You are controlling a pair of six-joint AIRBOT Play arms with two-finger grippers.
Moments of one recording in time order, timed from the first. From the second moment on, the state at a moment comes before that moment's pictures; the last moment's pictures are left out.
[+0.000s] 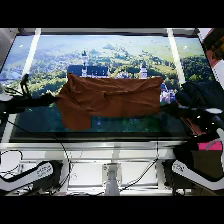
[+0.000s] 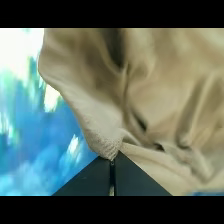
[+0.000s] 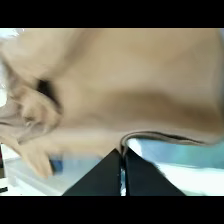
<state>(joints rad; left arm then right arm) 0.41 -1.24 0.86 0.68 -0.99 -0.82 -0.52 -1.19 0.64 -0.46 1.13 0.87</state>
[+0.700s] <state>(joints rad) 0.41 -0.79 1.21 0.30 -0.72 -0.82 -0.52 -0.78 1.40 -0.40 1.16 0.80</state>
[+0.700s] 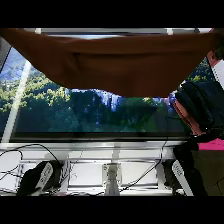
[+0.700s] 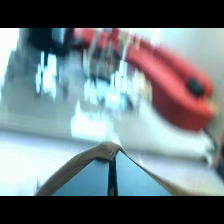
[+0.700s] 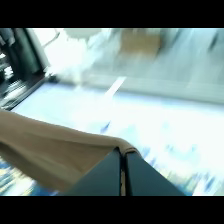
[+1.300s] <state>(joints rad) 0.41 -0.37 1.26 0.47 -0.60 -0.97 -0.52 -0.57 1.60 -0.69 1.16 1.07</state>
